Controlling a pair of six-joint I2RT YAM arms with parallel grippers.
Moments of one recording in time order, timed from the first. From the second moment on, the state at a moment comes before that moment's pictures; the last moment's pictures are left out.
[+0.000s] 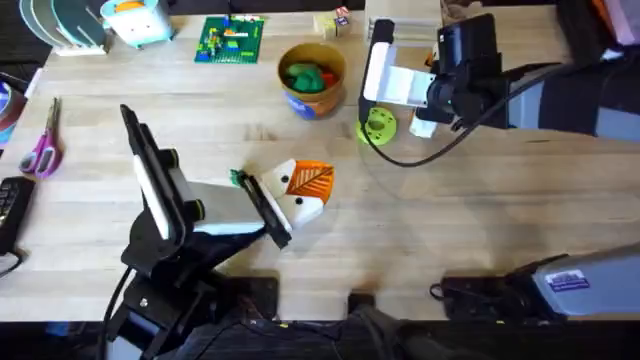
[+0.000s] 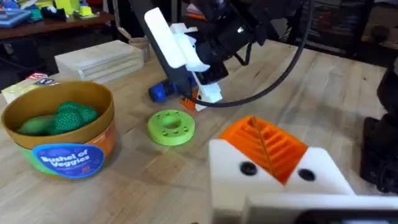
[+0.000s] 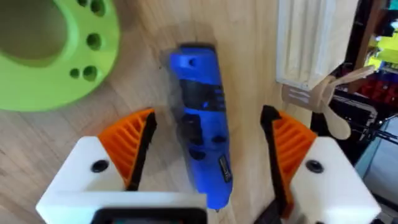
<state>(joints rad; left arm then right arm) -0.43 0.01 0.01 -0.05 0.55 -0.04 0.30 1.65 0.85 -0.05 0.26 -1.12</state>
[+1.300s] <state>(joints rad) -0.43 0.05 0.35 -0.60 0.27 -0.44 0.44 1.26 0.85 -0.08 0.23 -0.18</state>
